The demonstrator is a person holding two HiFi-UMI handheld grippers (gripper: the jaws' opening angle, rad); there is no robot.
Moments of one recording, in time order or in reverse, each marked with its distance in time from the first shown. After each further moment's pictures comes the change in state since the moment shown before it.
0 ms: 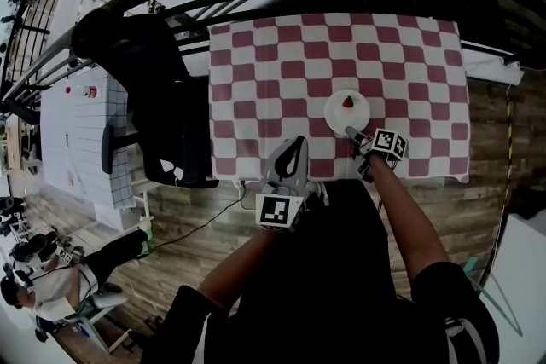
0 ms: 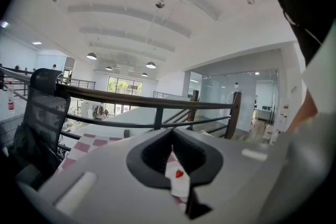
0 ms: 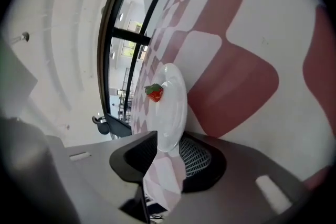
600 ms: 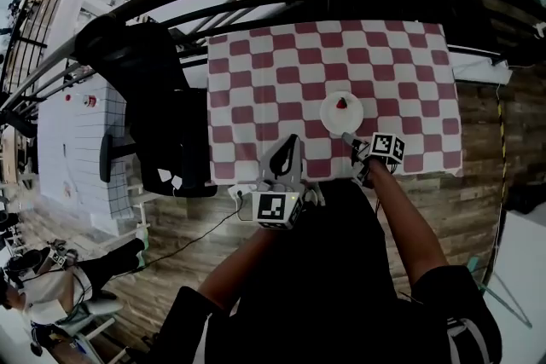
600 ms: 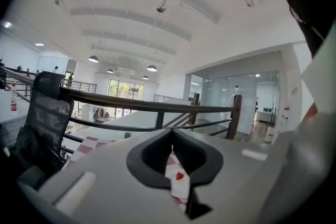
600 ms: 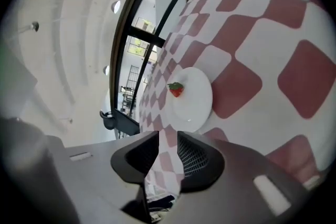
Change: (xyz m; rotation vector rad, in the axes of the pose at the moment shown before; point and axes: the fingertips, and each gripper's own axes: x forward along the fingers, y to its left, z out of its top) left arm -0.019 0.003 0.012 -0.017 -0.037 0.015; right arm -0.038 0.036 -0.019 -0.089 -0.004 -0.003
